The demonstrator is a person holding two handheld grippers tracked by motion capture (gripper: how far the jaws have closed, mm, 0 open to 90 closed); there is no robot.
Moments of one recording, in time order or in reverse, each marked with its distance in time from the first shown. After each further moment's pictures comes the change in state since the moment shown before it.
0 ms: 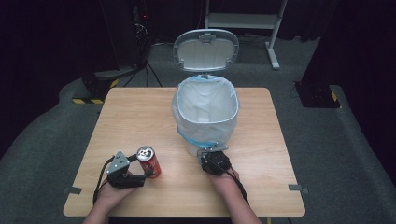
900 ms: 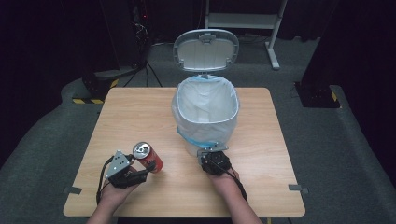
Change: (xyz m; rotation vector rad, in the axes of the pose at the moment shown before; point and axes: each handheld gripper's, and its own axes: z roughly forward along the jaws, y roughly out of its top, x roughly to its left) left arm -0.018 0.021 -0.014 -0.163 0.035 0.043; right arm 0.000 0.000 0.000 -0.005 0.002 -0.003
